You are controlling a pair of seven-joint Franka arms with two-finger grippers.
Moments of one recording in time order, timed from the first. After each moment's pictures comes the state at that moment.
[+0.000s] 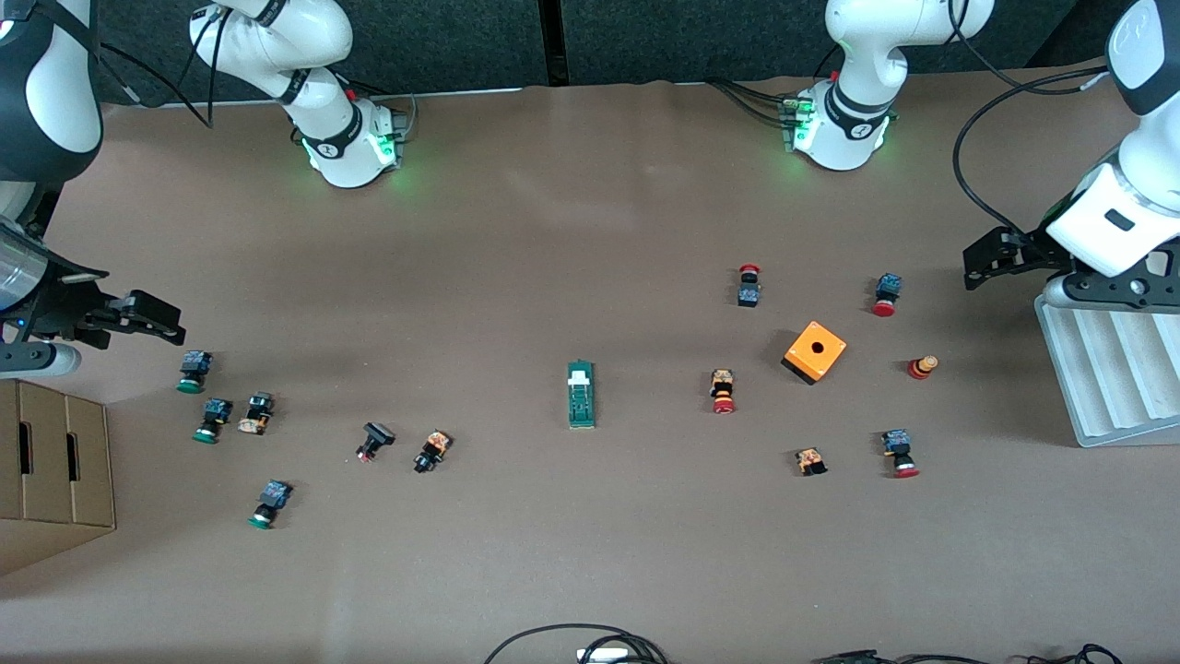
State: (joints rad) left arm -0.01 -0.03 -0.06 -1.70 0.01 1.65 0.02; right arm 0.06 0.06 -0.09 -1.62 0.01 1.68 -0.04
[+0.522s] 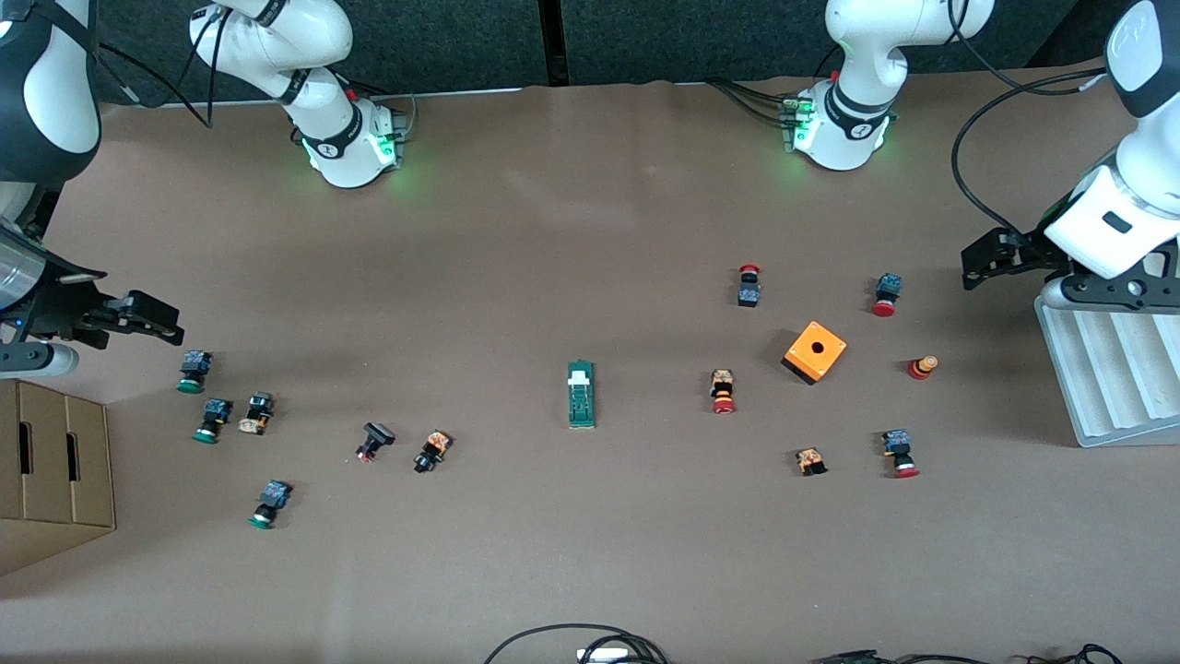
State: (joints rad) left arm -0.01 -0.03 -0.06 -1.70 0.00 1.64 0.01; right arm 0.06 0.06 -0.10 -1.62 0.01 1.68 -0.04
